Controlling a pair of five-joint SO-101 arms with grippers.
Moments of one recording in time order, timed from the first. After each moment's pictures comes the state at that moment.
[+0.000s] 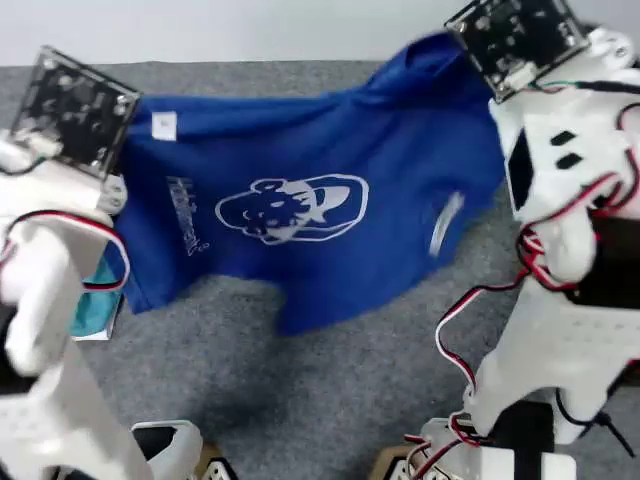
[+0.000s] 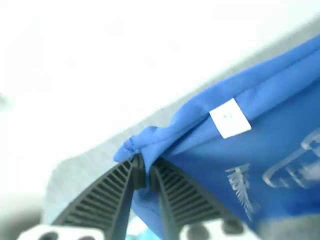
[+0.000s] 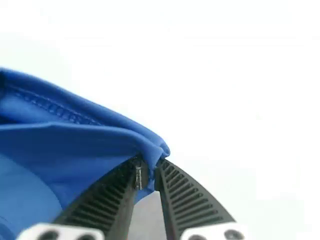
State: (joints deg) left arm -8.3 -29.1 -29.0 95.0 -24.0; right arm 1.6 -11.3 -53.5 80.4 46.1
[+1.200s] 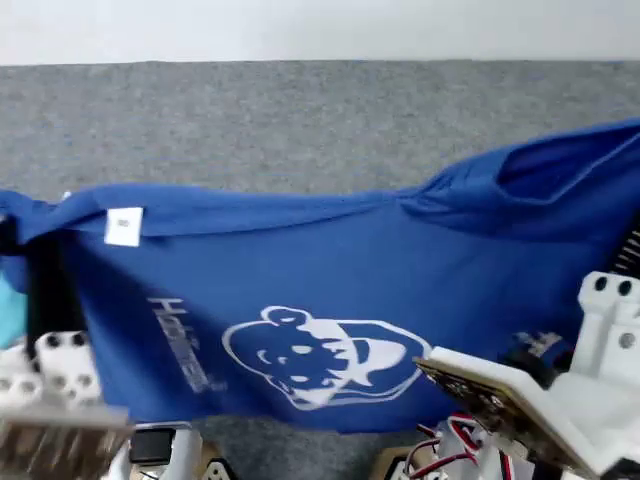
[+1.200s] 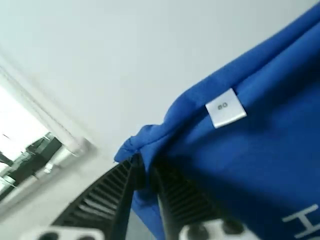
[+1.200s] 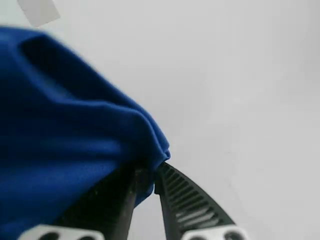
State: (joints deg) left arm -8.4 -54.5 -23.4 99.4 -30.0; right arm 16.0 -17.8 -91.8 100.6 60.6
